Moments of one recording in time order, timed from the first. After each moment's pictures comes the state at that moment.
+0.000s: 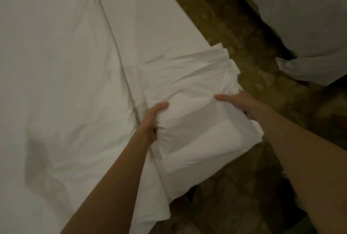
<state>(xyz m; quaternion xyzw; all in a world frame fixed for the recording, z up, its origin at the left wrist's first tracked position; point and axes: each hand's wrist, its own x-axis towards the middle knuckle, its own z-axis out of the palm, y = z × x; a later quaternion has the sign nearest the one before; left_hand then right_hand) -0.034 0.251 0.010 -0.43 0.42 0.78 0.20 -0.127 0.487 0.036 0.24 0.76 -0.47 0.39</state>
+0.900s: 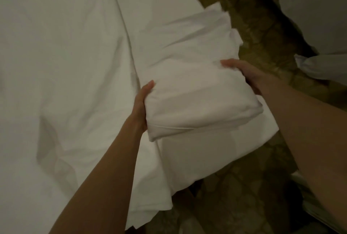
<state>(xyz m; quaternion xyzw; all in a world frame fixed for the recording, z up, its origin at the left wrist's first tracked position) -0.029 0.223 0.027 -0.38 0.43 0.81 0.14 -0.167 0.460 0.057 0.21 0.68 -0.54 0.45</state>
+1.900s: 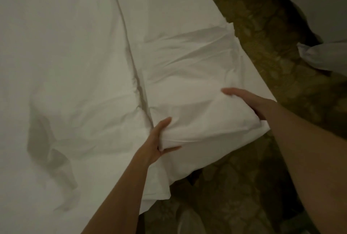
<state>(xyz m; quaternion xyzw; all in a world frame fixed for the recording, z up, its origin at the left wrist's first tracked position) 0.058 0.267 -0.027 -0.52 0.35 0.73 0.27 -0.104 0.495 0.004 0.27 0.69 -0.40 0.53</state>
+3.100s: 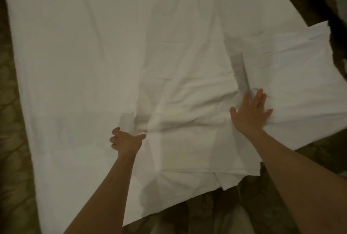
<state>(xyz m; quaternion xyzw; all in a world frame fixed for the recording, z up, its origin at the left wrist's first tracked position) 0.261 -0.043 -0.017 -0.63 0.68 0.34 0.14 0.094 0.231 -0.022 0.04 0.97 -0.04 0.23</state>
